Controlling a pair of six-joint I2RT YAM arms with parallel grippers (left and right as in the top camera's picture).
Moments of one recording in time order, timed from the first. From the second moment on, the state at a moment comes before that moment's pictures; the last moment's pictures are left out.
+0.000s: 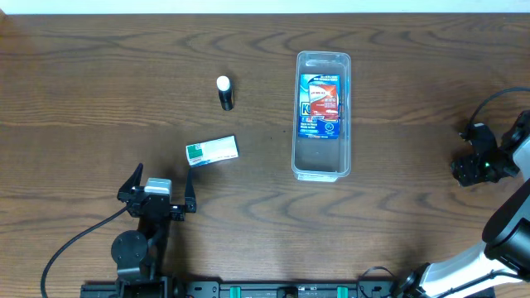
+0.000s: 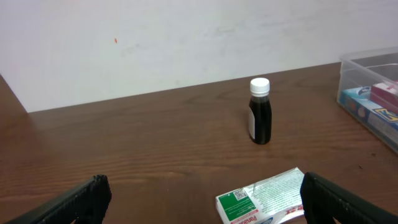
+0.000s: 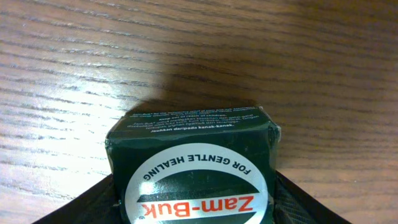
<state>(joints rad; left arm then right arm) 0.08 0.01 0.02 -0.11 0.16 0.14 -0.62 1.86 1.12 -0.70 -0.06 -0.80</state>
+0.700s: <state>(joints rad) 0.08 0.01 0.02 -0.11 0.16 0.14 -0.50 1.86 1.12 -0.67 -0.05 -0.76</state>
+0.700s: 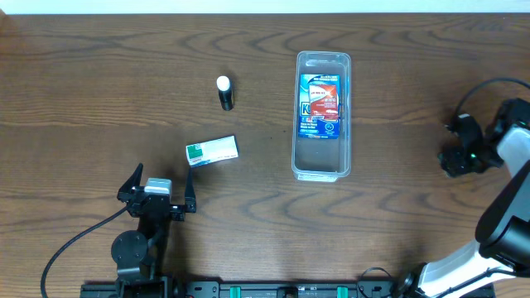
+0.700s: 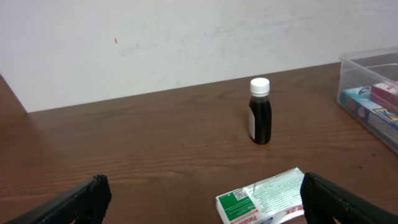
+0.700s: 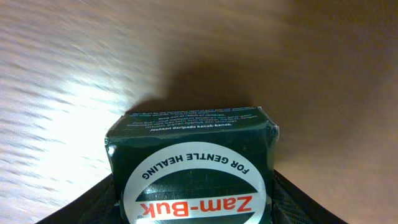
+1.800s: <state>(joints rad) 0.08 0.01 0.02 -0.11 0.16 0.14 0.12 1.86 1.67 -0.67 -0.12 0.09</state>
